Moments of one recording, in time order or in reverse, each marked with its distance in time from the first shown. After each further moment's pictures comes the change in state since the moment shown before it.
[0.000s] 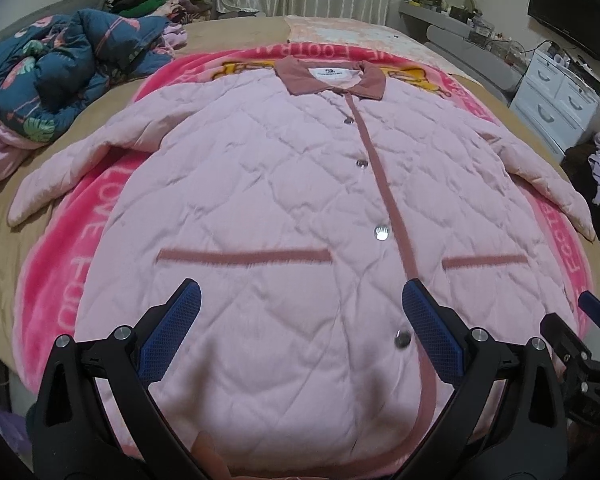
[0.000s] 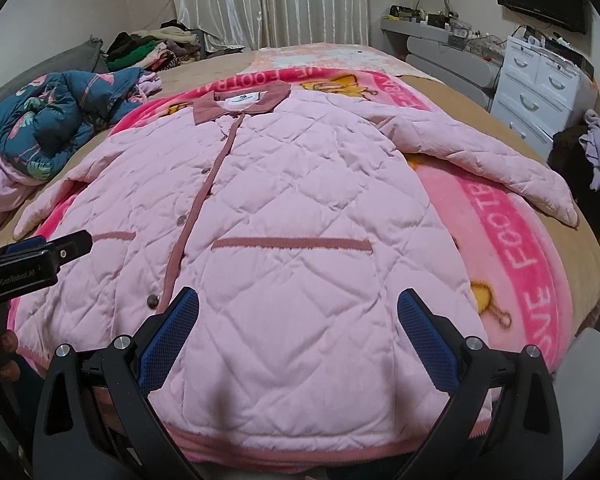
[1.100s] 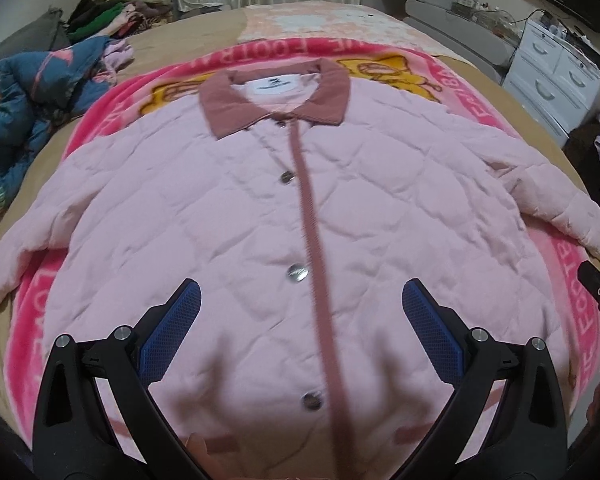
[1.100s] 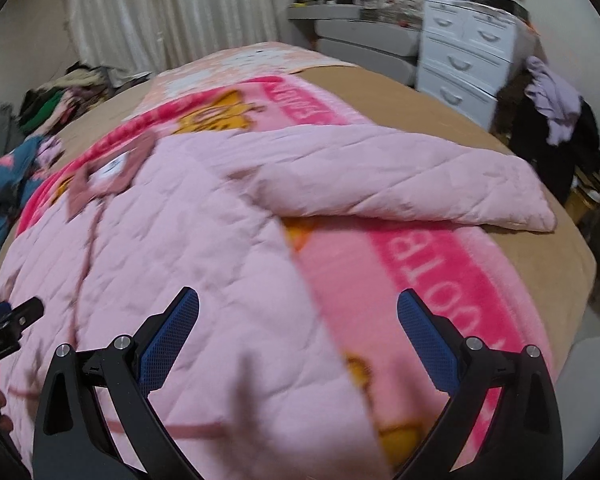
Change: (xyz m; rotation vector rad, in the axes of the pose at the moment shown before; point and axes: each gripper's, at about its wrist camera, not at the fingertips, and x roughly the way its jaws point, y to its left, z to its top) left arm 0.099 -0.084 0.114 0.110 0.067 -0.014; right arm 0.082 -0.142 0.100 0.275 0.003 -0.207
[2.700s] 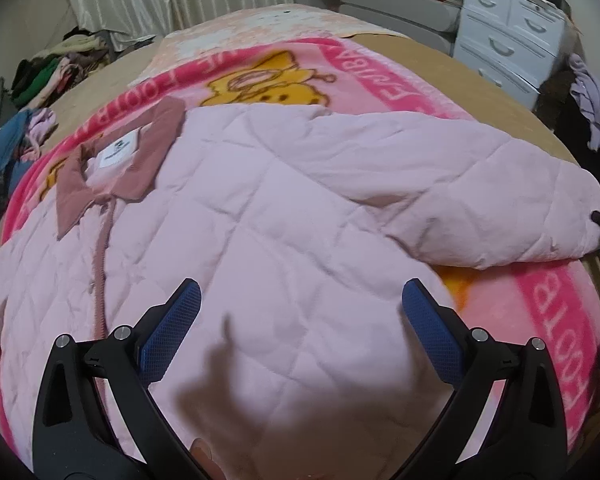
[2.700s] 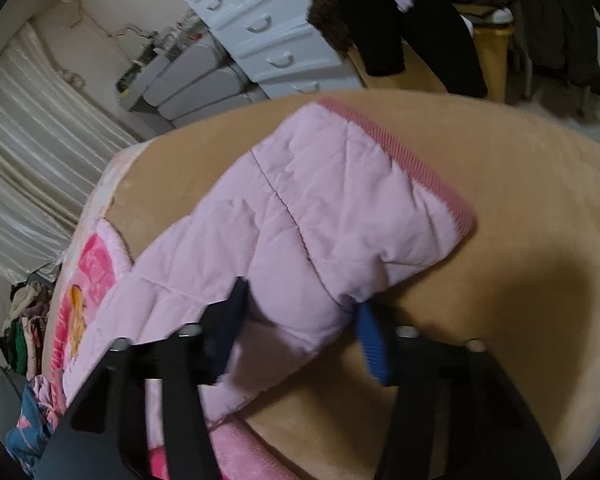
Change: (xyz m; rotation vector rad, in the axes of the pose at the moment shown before) left arm 0.077 -0.174 0.058 0.188 -0.023 -0.029; right arm 0.113 -0.296 0.055 0.691 -0.091 0.002
